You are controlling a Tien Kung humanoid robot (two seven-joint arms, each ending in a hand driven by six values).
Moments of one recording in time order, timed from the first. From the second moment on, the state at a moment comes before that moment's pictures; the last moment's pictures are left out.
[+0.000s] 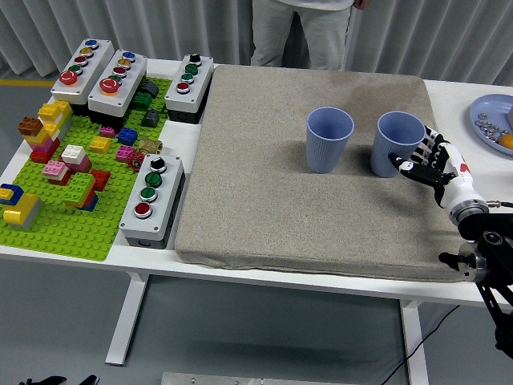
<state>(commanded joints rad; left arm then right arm) -0.18 0.08 -0.75 -0.18 0.75 -0.08 0.26 0.41 -0.18 1.11 1.15 -0.98 -0.30 -0.04</state>
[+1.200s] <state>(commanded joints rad) -0.18 0.08 -0.75 -0.18 0.75 -0.08 0.26 0.43 -0.16 1.11 1.11 -0.99 -0.26 -0.04</state>
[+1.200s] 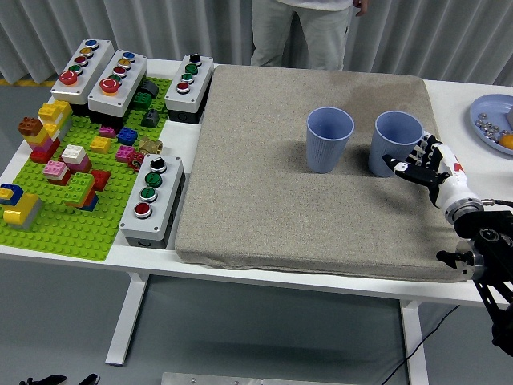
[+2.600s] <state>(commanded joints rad) -0.18 0.08 -0.75 -0.18 0.74 -0.08 0.26 0.43 -0.16 1.10 1.11 -0.97 -0.24 -0.06</state>
